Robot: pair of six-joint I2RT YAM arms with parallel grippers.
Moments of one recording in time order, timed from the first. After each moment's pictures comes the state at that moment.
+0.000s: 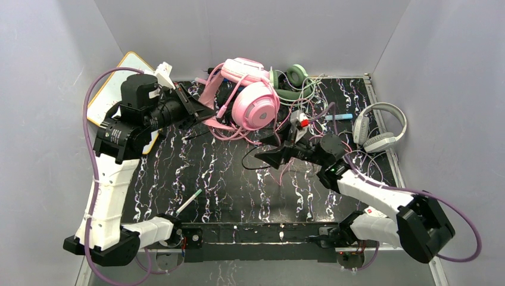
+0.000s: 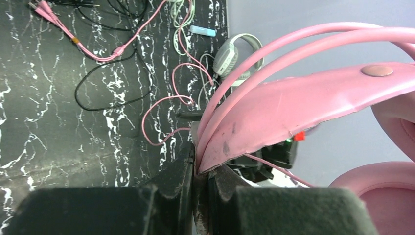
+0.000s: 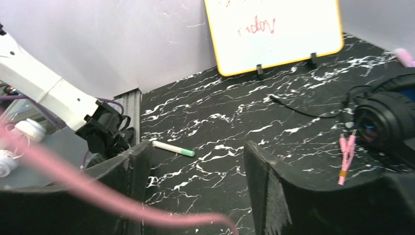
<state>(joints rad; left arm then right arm) -0.35 1.16 1.74 -1.05 0.31 -0.84 0.66 1.11 0.54 0.77 -0.64 0.39</state>
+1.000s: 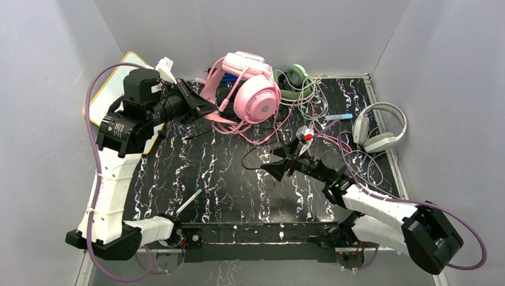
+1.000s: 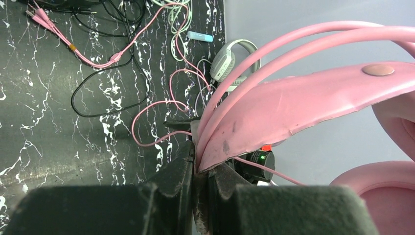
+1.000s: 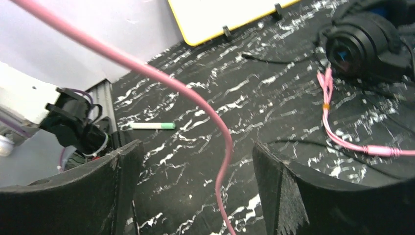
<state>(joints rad) -0.35 1.20 1.78 -1.03 0.31 -0.86 0.72 1.03 0.35 0.77 -0.45 0.40</state>
